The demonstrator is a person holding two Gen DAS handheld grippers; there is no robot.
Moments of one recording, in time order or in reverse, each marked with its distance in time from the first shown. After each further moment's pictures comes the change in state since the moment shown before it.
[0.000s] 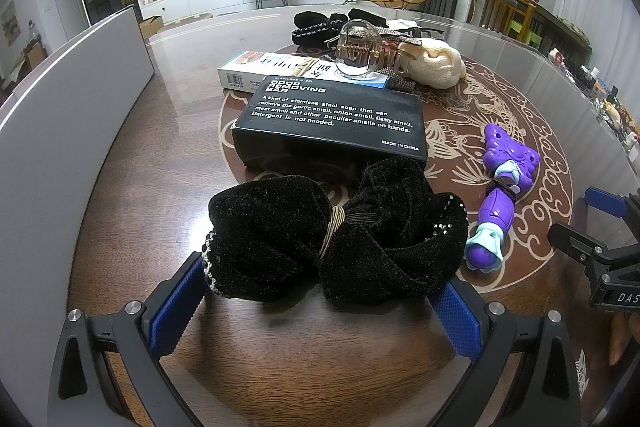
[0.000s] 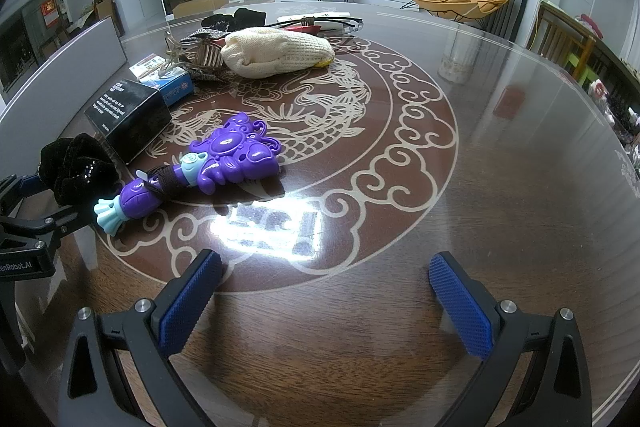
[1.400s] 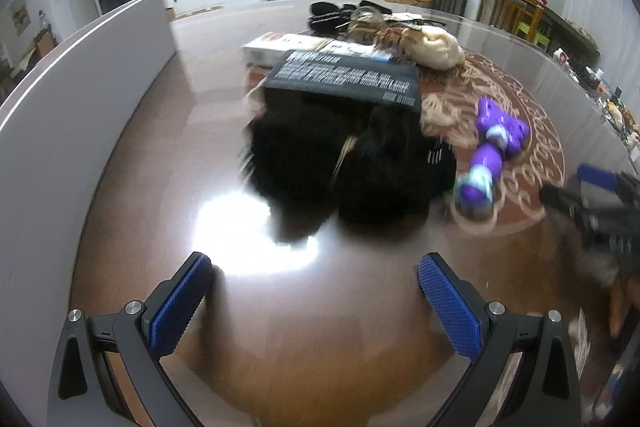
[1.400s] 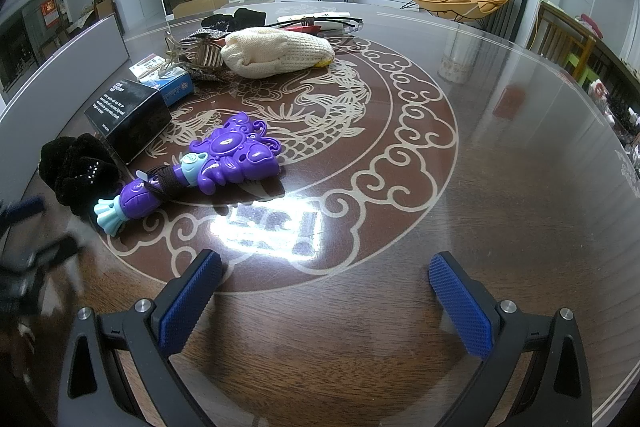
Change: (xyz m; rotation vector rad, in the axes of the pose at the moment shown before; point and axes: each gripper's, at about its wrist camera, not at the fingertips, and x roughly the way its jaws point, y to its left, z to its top) left arm -0.029 0.008 -0.039 -0.042 0.014 0.032; right arm 0.000 0.000 0.000 0.000 0.000 0.000
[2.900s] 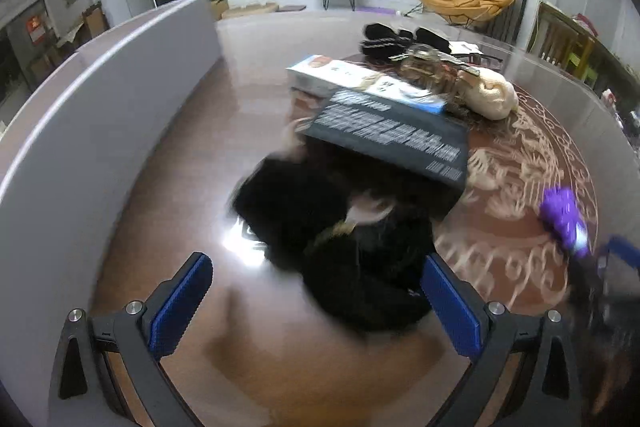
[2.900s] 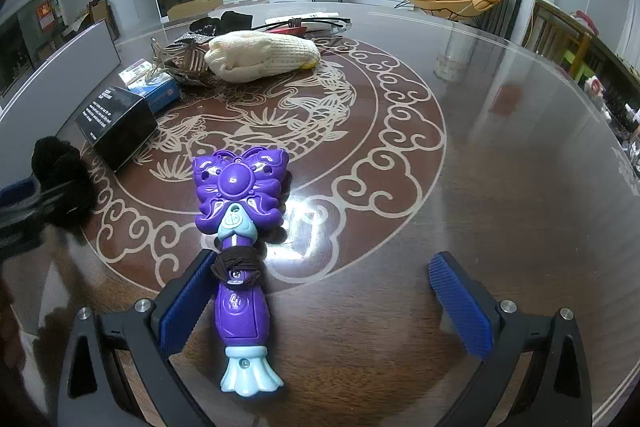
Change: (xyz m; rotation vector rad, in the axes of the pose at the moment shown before) left arm 0.003 0.008 0.032 -0.123 -0.016 0.146; right arm 0.005 -0.004 0.005 0.016 -0.002 -0.010
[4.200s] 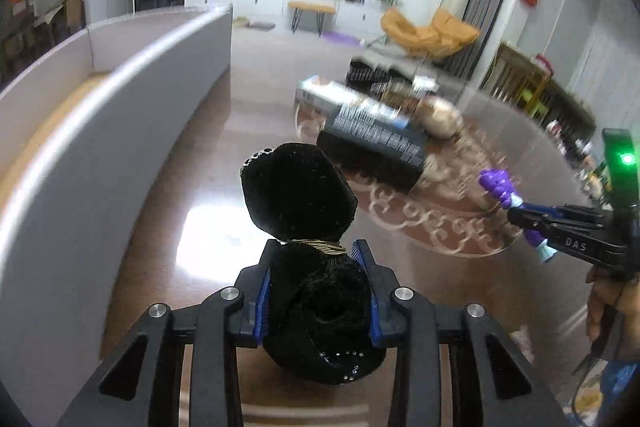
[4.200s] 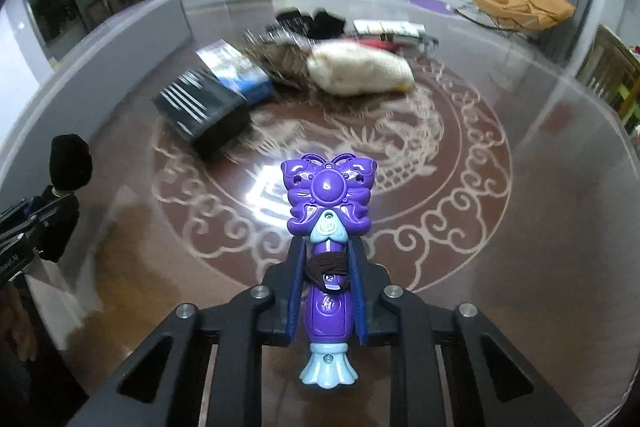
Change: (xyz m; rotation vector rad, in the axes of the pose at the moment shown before) left arm -0.077 0.051 -0.035 -0.075 -0.103 -0.248; right arm -0.043 0.039 0.021 -0.161 0.061 0.180
